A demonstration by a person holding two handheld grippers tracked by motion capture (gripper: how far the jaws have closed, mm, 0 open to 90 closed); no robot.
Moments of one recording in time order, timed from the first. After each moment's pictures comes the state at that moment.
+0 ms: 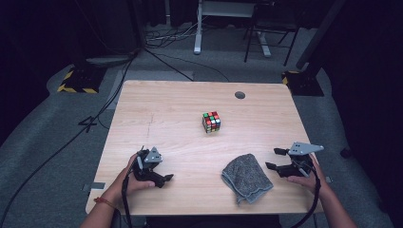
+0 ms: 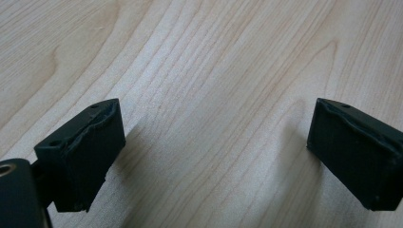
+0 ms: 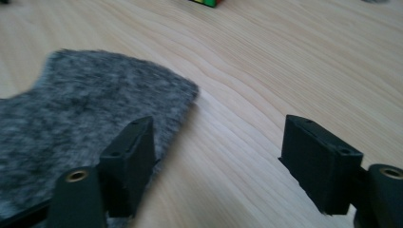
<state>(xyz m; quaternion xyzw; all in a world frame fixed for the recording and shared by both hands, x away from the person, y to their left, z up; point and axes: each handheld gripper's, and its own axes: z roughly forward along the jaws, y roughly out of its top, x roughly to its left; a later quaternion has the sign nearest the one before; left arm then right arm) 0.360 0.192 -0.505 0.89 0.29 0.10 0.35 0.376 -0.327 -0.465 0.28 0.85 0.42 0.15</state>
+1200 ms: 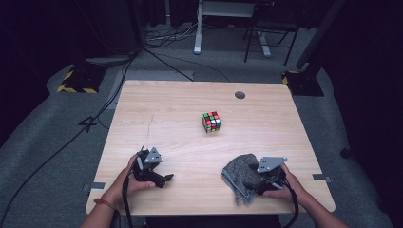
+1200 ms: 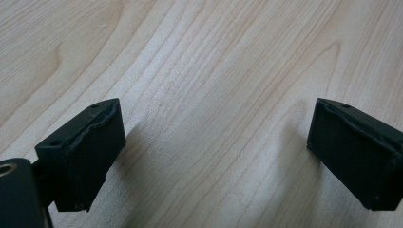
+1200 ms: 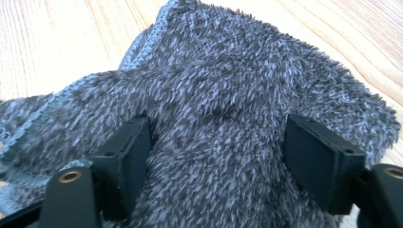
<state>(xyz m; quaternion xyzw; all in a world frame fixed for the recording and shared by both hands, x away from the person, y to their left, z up) 0.358 0.191 -0.505 0.88 0.30 0.11 0.34 0.352 -0.250 -0.493 0.18 0.91 0.35 0.10</state>
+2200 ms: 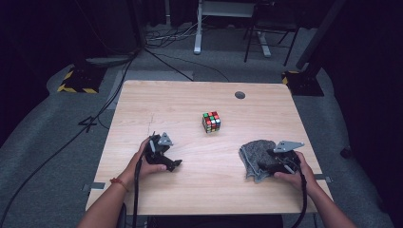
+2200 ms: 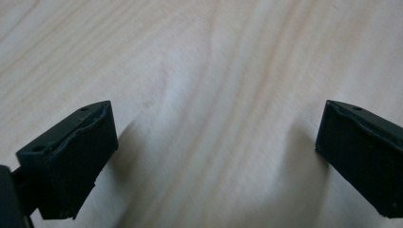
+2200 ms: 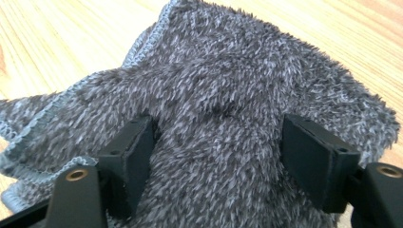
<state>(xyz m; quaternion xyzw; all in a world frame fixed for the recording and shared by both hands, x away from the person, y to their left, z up) 0.425 0.161 -0.503 0.89 0.31 0.10 0.33 0.398 -0.304 -0.493 0.32 0.87 0.34 0.15</state>
